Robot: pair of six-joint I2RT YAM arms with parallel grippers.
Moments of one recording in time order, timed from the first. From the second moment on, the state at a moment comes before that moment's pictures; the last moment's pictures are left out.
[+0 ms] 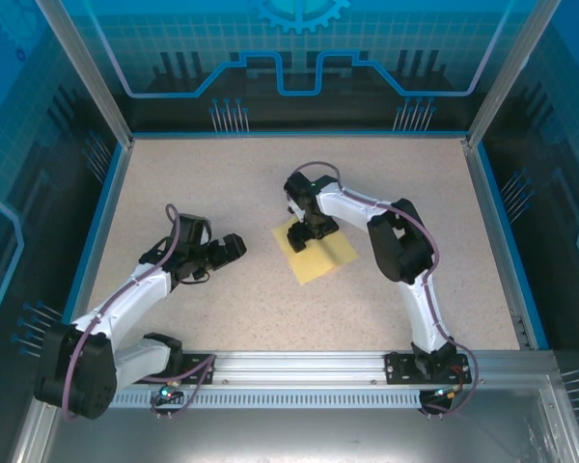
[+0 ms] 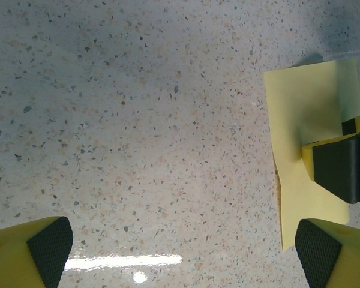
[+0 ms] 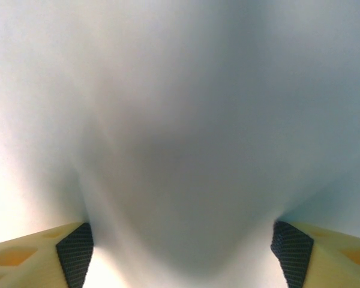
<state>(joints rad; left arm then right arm) -0.23 1.12 0.60 -0.42 0.21 -0.73 0.63 2.22 1.71 -0.98 0.02 0.11</state>
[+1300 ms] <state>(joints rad) -0.33 1.08 0.53 -0.26 0.27 -0.82 0.57 2.04 1.42 -0.68 -0.60 0.35</state>
